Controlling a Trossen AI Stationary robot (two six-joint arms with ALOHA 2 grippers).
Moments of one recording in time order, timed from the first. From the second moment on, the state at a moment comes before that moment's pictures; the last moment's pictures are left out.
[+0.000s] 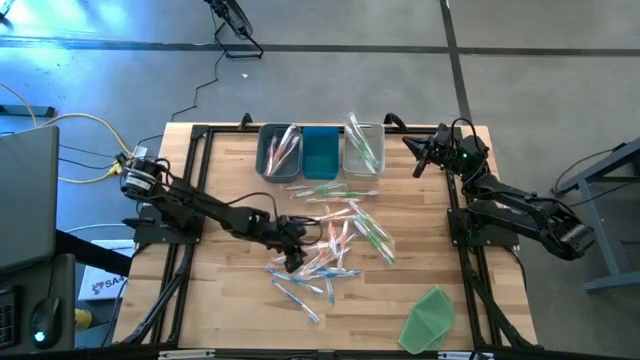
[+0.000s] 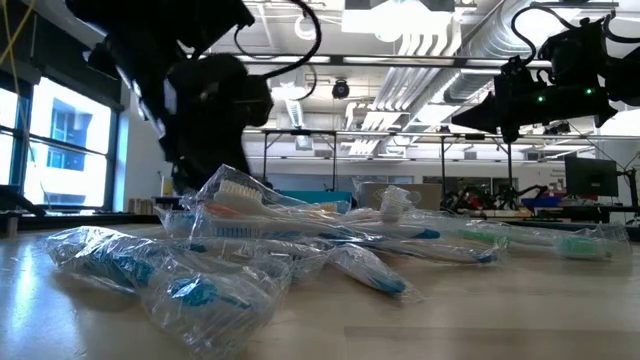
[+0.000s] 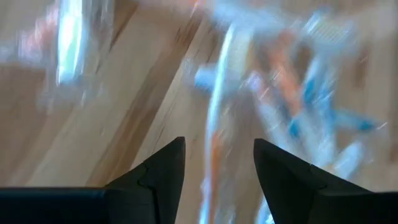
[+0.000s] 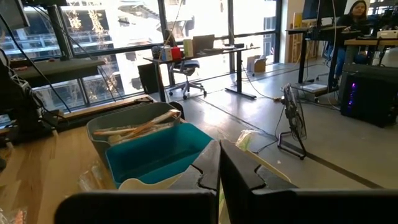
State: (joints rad) left arm -0.23 1.63 0.80 0.01 -0.08 -0.69; right arm -1.01 0.87 0.17 0.70 -0.47 0.07
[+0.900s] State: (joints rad) left arm -0.24 1.70 0.80 0.06 -0.07 -0.76; right arm -1.01 0.87 0.17 0.70 -0.47 0.07
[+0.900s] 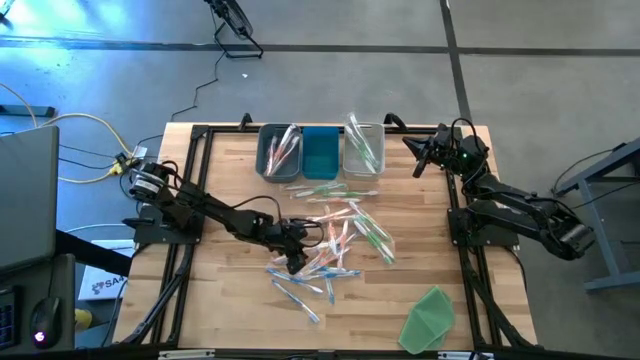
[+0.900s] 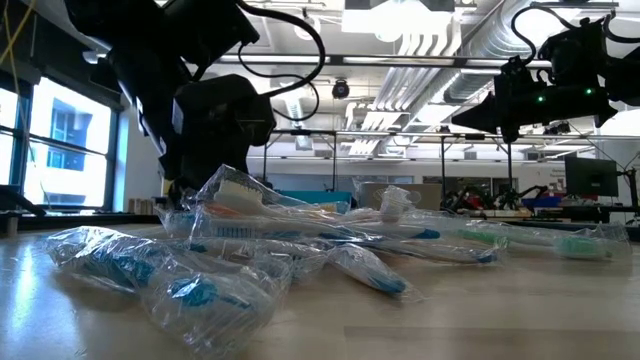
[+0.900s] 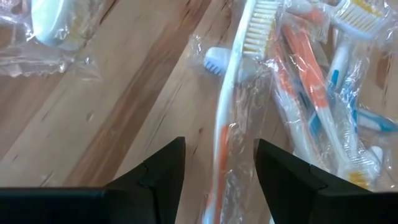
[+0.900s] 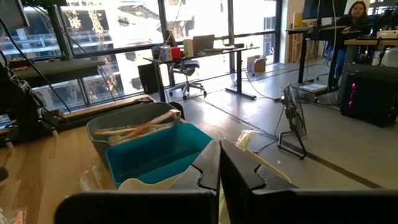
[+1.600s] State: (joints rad) left arm -0.24 1.70 0.80 0.05 -0.07 -0.77; right arm -1.01 0.87 0.17 0.70 -0.47 0.07
